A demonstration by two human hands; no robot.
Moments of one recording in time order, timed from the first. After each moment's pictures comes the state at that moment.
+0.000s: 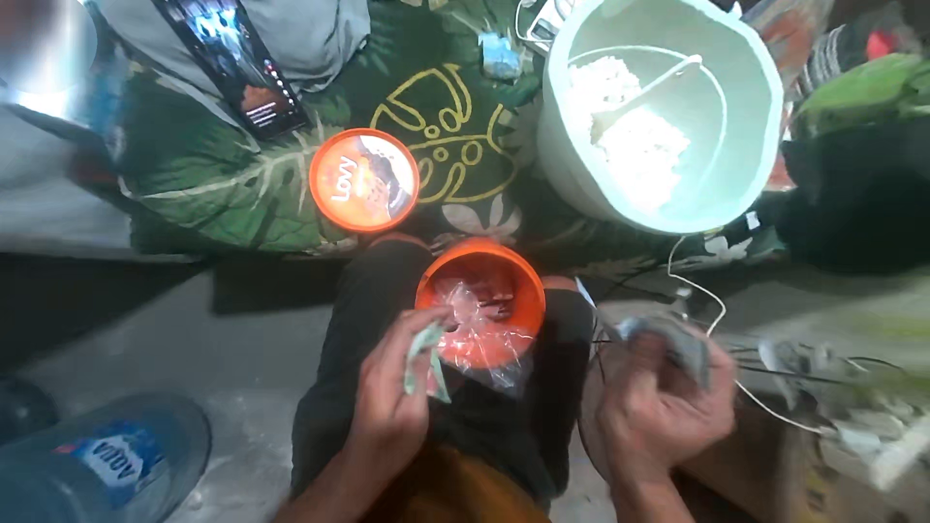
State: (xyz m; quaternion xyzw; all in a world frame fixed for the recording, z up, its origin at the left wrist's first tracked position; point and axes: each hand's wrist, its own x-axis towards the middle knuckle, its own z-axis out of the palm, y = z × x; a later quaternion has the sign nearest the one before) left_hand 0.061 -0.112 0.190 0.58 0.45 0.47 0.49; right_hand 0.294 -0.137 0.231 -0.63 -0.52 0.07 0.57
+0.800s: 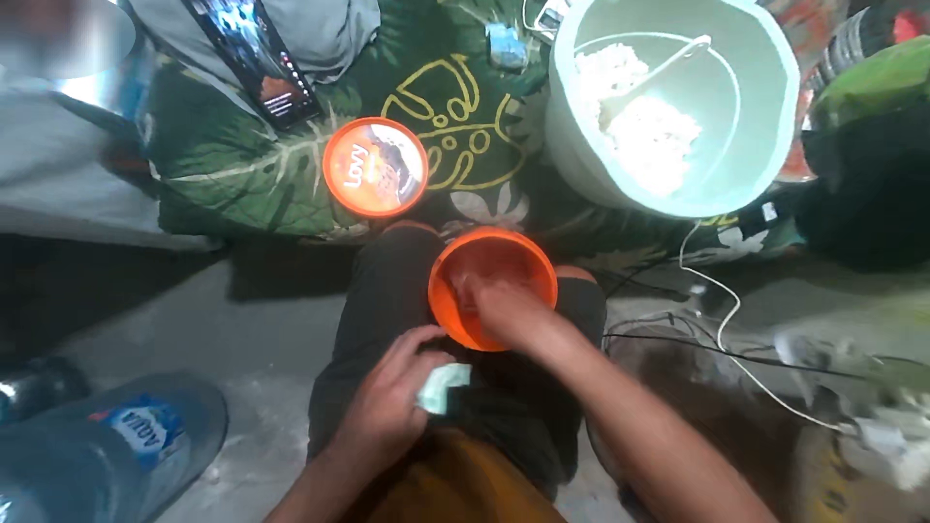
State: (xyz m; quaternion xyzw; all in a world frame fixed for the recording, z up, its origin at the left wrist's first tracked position) left_hand 0.027 -0.158 0.157 0.74 0.45 0.27 0.43; right_hand 0.234 -0.056 0.203 -0.57 -0.69 0.38 -0.23
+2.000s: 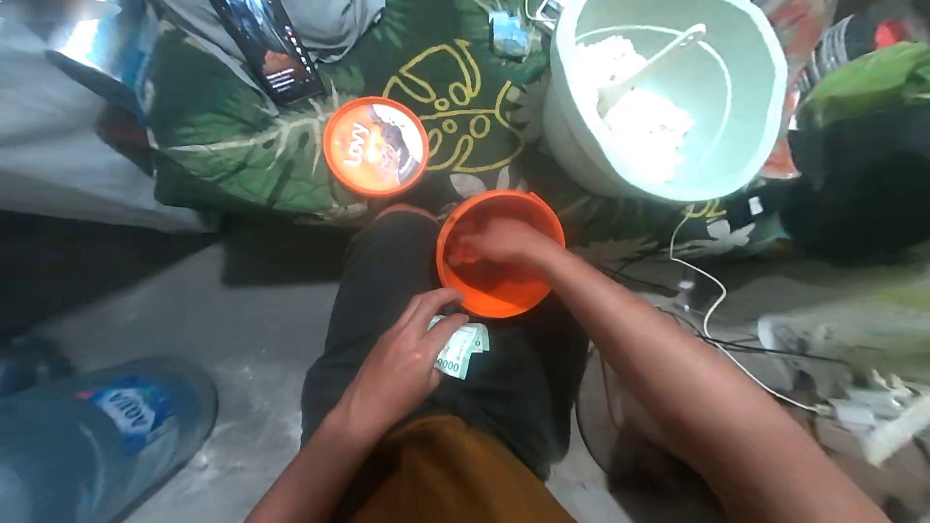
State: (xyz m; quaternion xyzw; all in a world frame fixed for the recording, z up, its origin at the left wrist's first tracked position) left_hand 0.048 -0.145 0.156 0.80 0.41 0.28 0.34; right_hand 0.250 0.008 0.179 -0.65 -0.59 0.44 -0.20
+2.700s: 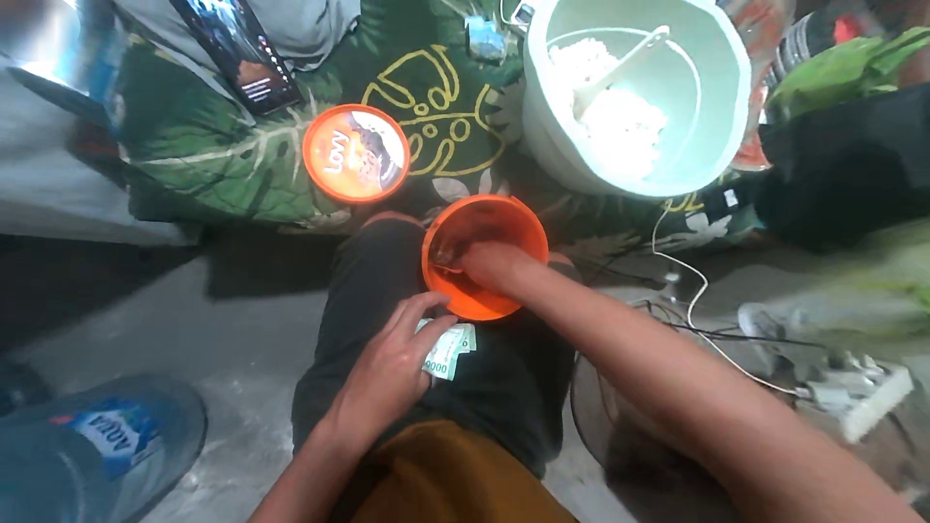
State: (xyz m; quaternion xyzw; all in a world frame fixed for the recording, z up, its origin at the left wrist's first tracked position) left_hand 0.051 -0.142 0.159 0.80 0.41 0.26 0.34; right_hand 0.249 -0.023 0.172 -0.50 -0.73 0.30 -0.35
